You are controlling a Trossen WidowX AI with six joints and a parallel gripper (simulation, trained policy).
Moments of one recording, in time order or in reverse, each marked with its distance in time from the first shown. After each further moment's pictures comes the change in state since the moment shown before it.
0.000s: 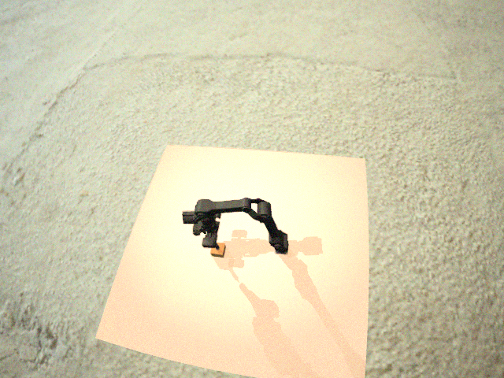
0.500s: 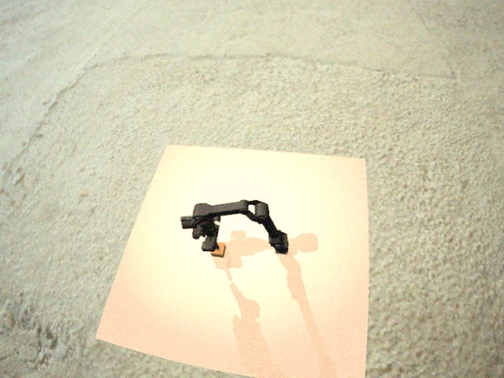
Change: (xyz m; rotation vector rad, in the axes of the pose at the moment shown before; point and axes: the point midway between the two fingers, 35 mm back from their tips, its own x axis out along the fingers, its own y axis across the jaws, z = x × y) arm 0.007 0.014 -0.001 0.014 0.046 -0.004
